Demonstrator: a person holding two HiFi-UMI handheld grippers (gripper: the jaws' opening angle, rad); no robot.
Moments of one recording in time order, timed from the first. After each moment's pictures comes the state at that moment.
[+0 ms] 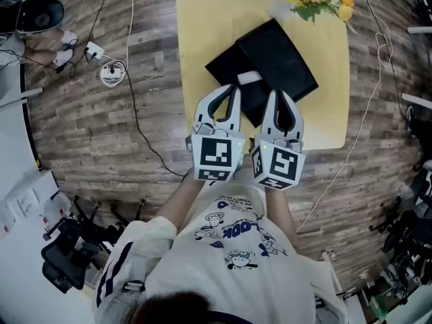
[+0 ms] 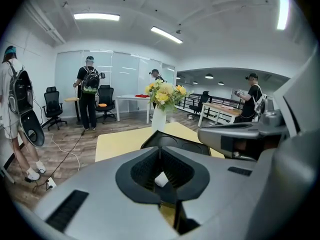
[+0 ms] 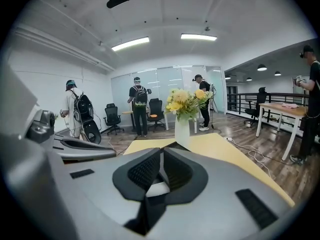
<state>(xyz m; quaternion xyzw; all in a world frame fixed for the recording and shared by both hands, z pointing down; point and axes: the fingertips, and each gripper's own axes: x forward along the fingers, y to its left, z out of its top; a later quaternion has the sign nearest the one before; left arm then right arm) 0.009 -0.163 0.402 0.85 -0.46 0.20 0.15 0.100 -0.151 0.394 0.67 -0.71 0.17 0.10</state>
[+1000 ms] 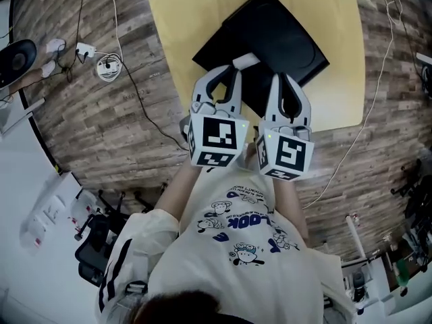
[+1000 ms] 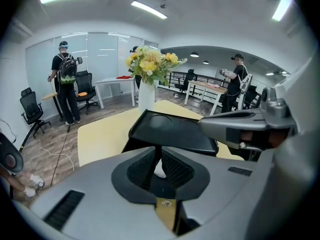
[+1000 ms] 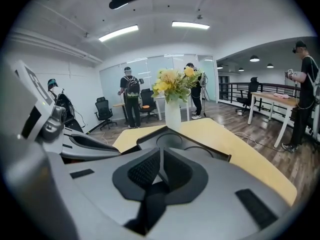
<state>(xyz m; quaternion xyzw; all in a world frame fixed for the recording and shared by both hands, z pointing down) 0.027 -0.180 0.458 0.86 -0.36 0.34 0.16 0.115 -0.157 0.440 0.69 -0.67 0.23 0.13</state>
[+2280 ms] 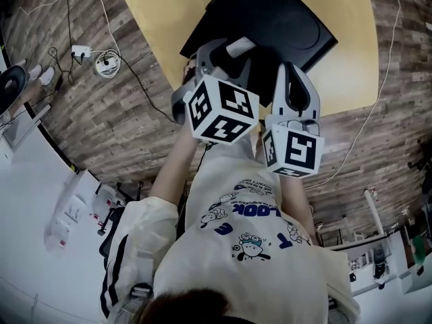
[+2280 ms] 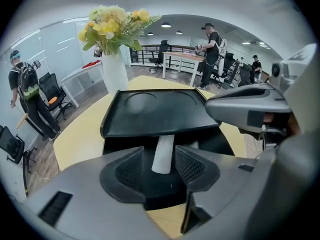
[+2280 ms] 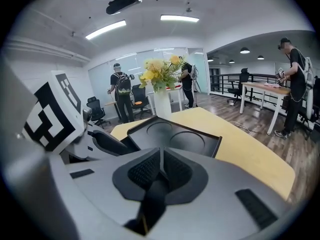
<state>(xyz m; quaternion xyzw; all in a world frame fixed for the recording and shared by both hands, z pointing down) 0.054 -0.185 0.511 0.84 -0.20 0.49 0.11 0.129 -0.140 0.466 0.71 -0.63 0.28 0.13</state>
